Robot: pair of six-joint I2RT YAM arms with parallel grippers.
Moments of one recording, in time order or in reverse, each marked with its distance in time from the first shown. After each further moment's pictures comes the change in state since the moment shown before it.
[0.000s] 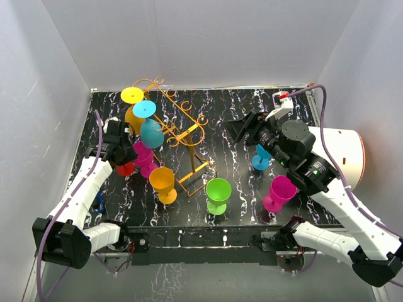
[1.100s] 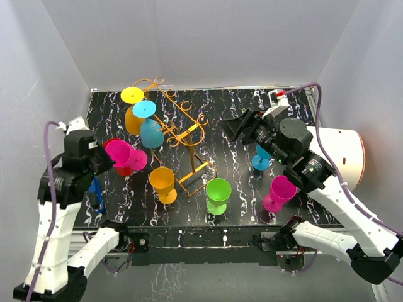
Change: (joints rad) left arm 0.000 -0.301 0.303 -0.365 -0.024 0.030; right arm 0.000 0.022 0.001 0.054 -0.062 0.045
